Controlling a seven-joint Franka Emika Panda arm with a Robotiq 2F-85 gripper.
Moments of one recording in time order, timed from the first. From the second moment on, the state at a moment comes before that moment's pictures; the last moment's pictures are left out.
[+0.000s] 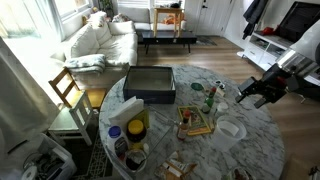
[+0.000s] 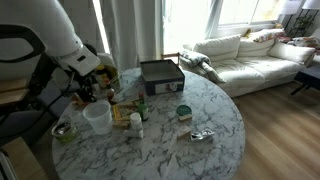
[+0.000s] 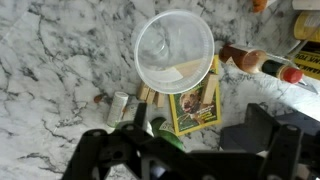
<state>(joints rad) -0.14 -0.52 -0.10 -2.72 0.28 2.40 0.27</state>
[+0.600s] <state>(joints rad) -0.13 -0.52 -0.11 -2.72 0.32 2.40 0.25</state>
